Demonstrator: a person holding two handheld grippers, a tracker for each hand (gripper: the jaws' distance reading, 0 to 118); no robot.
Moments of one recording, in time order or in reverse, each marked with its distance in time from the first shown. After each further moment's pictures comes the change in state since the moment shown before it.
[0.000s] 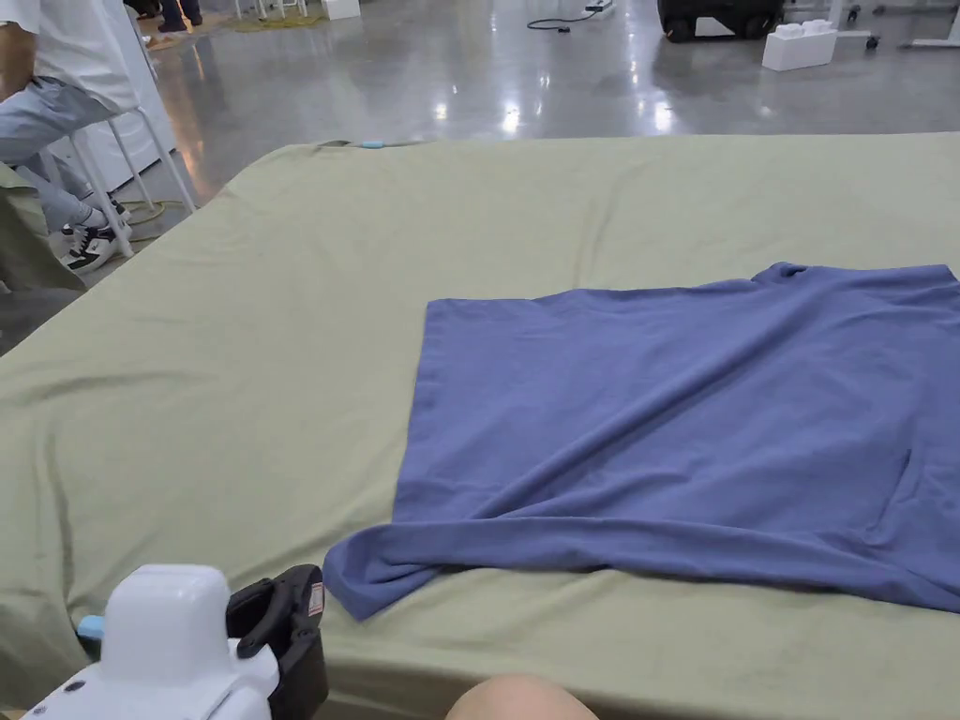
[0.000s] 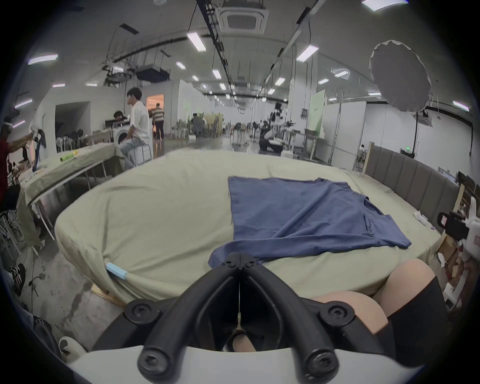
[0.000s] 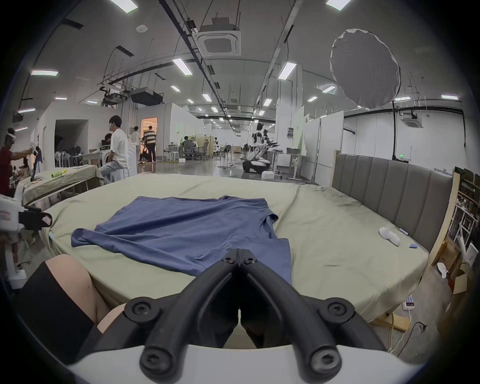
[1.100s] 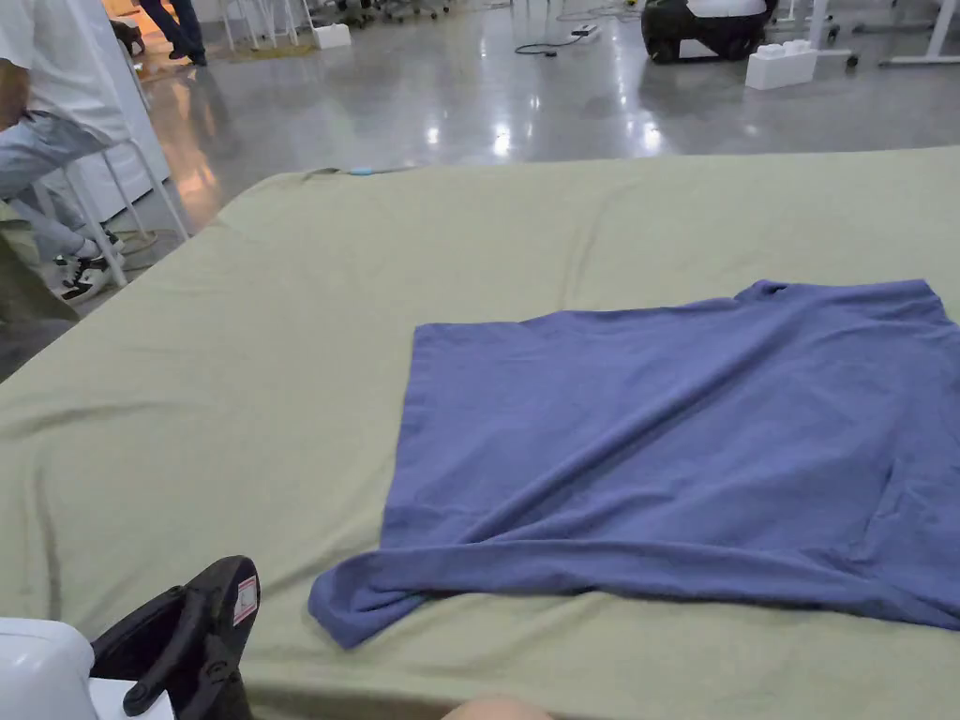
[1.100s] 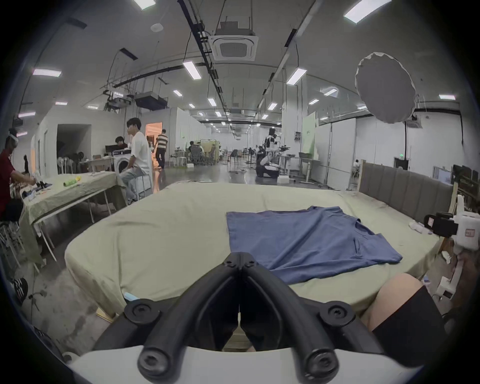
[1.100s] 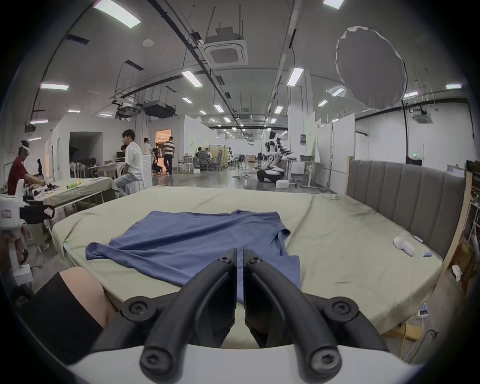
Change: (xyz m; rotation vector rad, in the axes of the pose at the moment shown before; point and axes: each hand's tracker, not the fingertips) left arm 0.010 0.015 0.061 0.231 0.007 -0.039; right arm 0.012 0.029 0.003 0.080 0.056 -0.023
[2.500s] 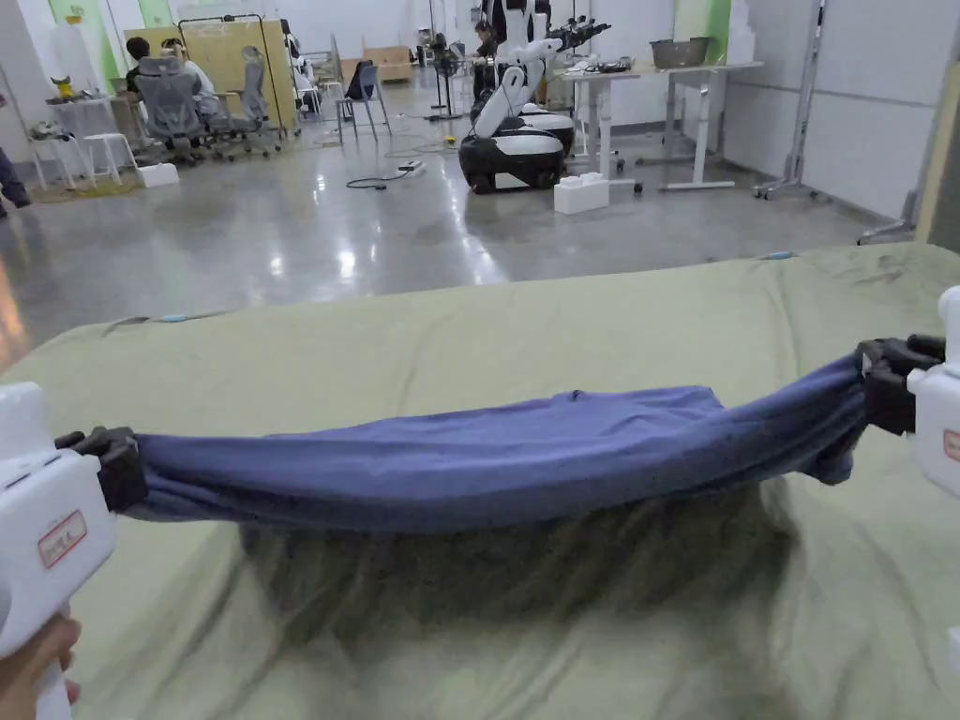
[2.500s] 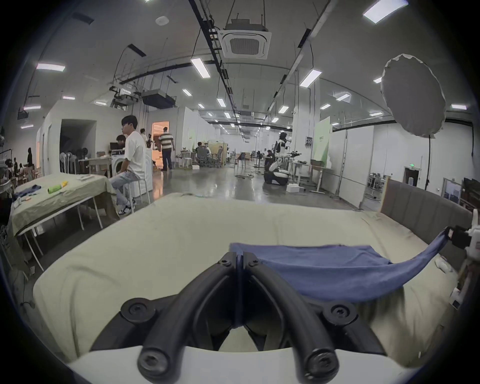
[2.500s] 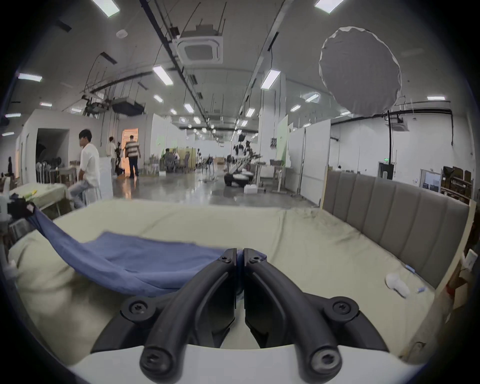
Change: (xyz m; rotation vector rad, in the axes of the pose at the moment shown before) left arm 0.013 0.101 -0.223 -0.007 0.036 0.021; right arm 0.077 0.067 -0.181 -0.049 -0.187 0.026
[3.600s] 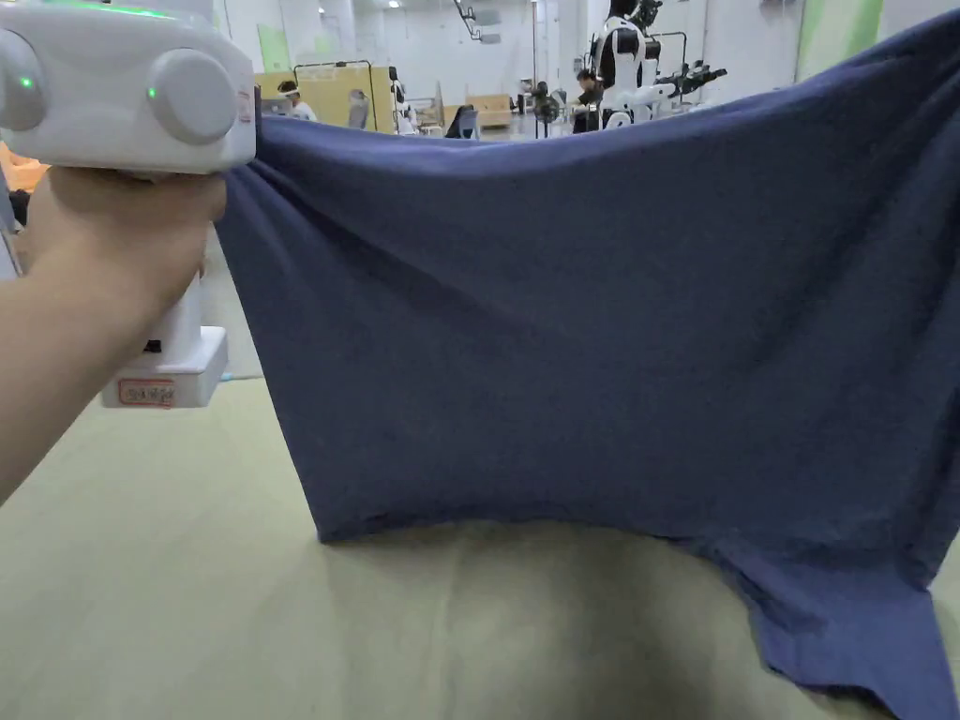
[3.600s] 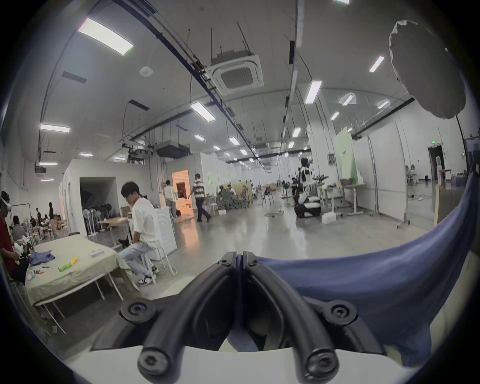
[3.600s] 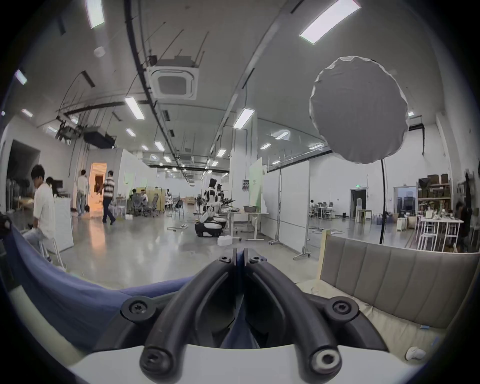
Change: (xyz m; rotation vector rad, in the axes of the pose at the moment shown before) left arm 0.102 0.253 -0.339 0.216 0.224 -0.191; right arm -0.038 0.284 -0.357 0.294 -0.209 -0.052
